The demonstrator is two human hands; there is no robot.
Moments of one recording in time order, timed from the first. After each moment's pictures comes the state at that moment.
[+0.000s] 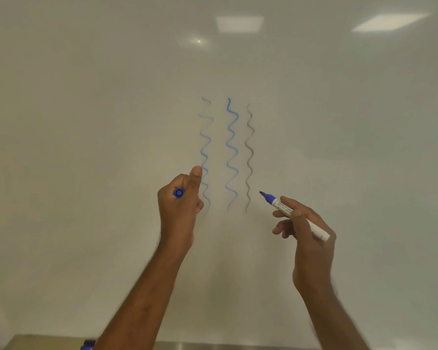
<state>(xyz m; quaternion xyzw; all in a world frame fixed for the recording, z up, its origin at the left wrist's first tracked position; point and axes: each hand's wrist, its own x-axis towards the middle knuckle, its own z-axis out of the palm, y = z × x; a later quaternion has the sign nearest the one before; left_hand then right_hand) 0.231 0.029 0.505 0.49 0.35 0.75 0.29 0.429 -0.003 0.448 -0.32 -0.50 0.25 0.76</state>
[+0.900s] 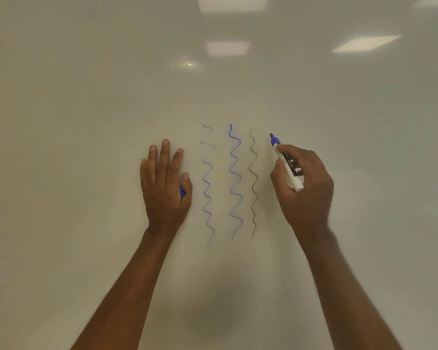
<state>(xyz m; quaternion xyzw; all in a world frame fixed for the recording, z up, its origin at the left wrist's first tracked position) 0.165 0.159 0.526 0.62 0.43 0.55 -0.35 0.422 0.081 0.552 -0.36 -0.57 -0.18 0.71</state>
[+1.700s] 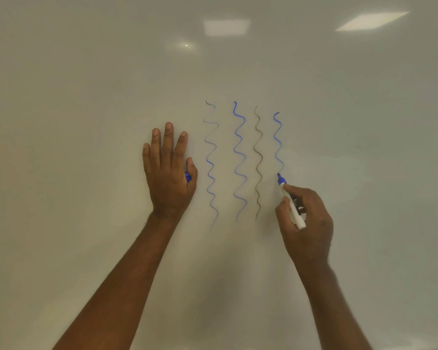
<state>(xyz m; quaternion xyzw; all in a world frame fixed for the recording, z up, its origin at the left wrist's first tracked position) 0.165 0.166 0.513 0.61 0.44 0.54 -0.39 0.413 0.060 0.453 -0.45 -0.54 -0.08 0.71</state>
